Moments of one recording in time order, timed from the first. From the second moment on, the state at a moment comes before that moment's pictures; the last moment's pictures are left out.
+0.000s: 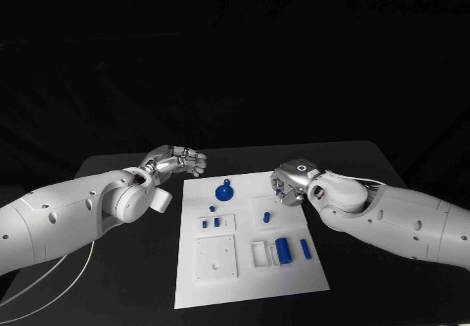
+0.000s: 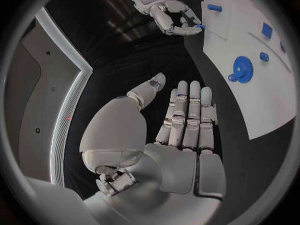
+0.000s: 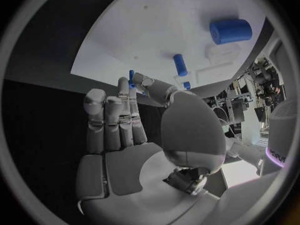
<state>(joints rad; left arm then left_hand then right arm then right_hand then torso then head) 1.25 -0.73 -0.13 1.27 -0.20 -0.14 0.28 1.11 -0.13 0.57 -0.27 0.05 0.85 0.16 0.39 0.39 1.24 0.11 0.07 0.15 0.92 0.11 0.48 0.43 0.06 0.67 0.01 0.67 1.12 1.13 -0.77 -0.03 1.40 -1.92 -0.29 -0.21 1.17 -0.24 0.91 -0.21 0.06 1.07 0.09 0.38 0.44 1.36 0.03 0.17 0.26 1.20 -0.08 1.25 0.79 0.15 1.20 -0.06 1.04 1.29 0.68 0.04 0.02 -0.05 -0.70</state>
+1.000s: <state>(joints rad) 1.25 -0.71 -0.13 1.23 -0.19 -0.15 0.28 1.11 -0.13 0.57 -0.27 0.05 0.85 0.16 0.39 0.39 1.24 0.11 0.07 0.15 0.92 0.11 0.48 0.43 0.07 0.68 0.01 0.67 1.12 1.11 -0.66 -0.12 1.60 -1.93 -0.30 -0.20 1.17 -0.25 0.92 -0.20 0.06 1.07 0.09 0.38 0.44 1.36 0.02 0.17 0.26 1.20 -0.08 1.25 0.79 0.15 1.21 -0.06 1.04 1.29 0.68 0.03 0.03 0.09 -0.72</state>
